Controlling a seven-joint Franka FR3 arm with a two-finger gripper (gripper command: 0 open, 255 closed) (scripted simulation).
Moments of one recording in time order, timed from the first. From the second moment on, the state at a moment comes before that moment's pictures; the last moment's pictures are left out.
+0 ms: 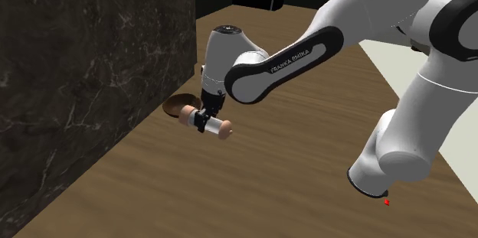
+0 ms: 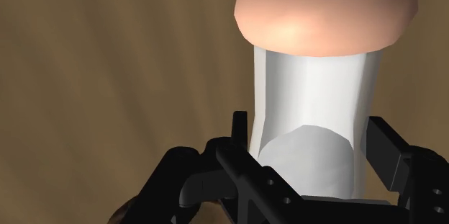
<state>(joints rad) 0.11 0.04 0.36 -2.21 -0.04 2.42 0.25</state>
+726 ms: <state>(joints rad) 0.11 -0.03 0.36 -2.14 0.00 2.27 0.23</state>
